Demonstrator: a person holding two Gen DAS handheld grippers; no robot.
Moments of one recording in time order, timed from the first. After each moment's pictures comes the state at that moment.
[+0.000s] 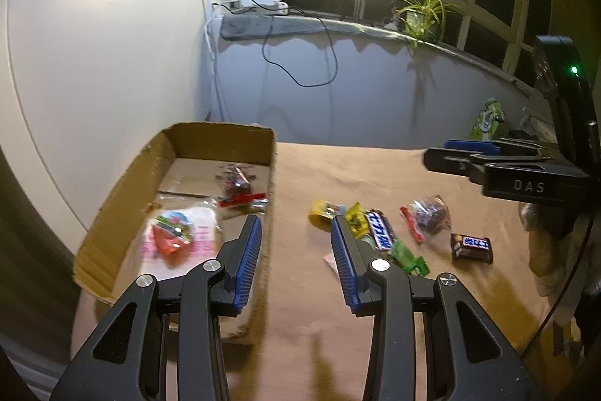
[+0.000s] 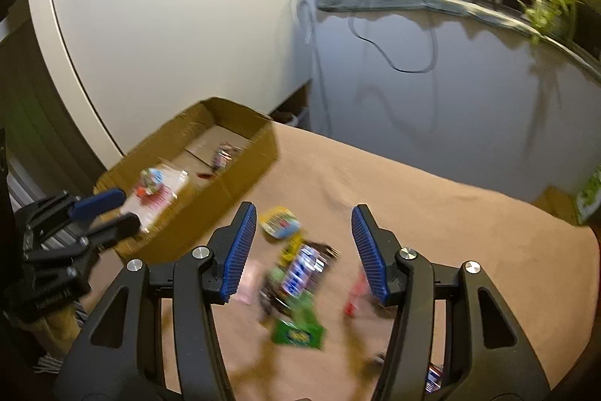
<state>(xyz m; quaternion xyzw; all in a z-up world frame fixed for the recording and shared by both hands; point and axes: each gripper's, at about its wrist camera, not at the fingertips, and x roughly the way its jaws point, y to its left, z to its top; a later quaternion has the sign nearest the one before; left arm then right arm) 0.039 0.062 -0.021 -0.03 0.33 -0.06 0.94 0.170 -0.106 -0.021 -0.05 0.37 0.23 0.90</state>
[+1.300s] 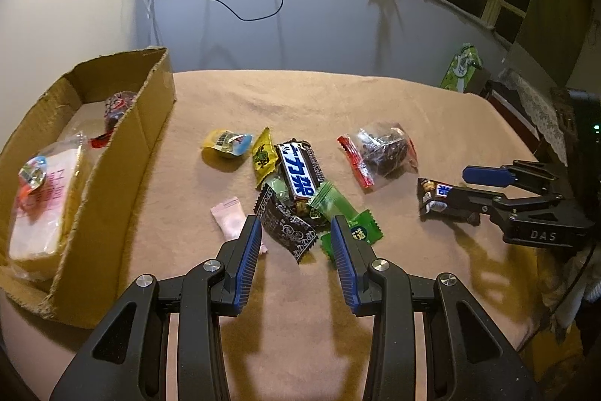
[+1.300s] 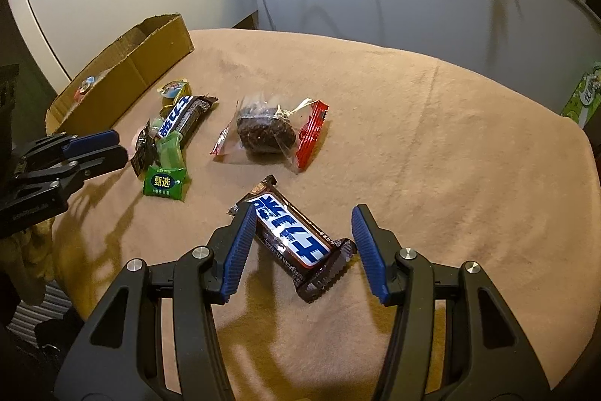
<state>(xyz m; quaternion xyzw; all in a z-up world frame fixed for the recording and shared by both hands) 0.065 -0.020 -0.087 -0.02 0.42 -0.12 0.90 0.143 -0.219 -0.108 -0.05 0.46 0.20 0.87</state>
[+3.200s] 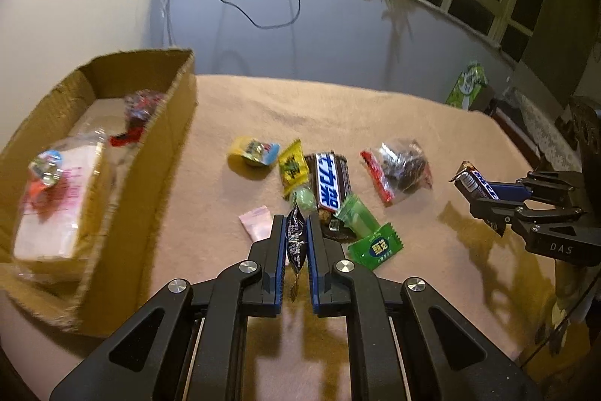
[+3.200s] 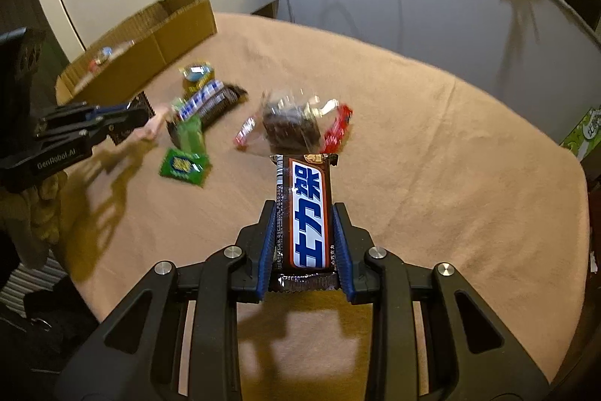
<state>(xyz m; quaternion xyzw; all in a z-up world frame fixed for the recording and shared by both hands) 0.066 0.008 -0.079 -0.05 0.40 -0.11 0.91 0.130 -0.199 -0.084 -0.10 0.45 0.22 0.86</state>
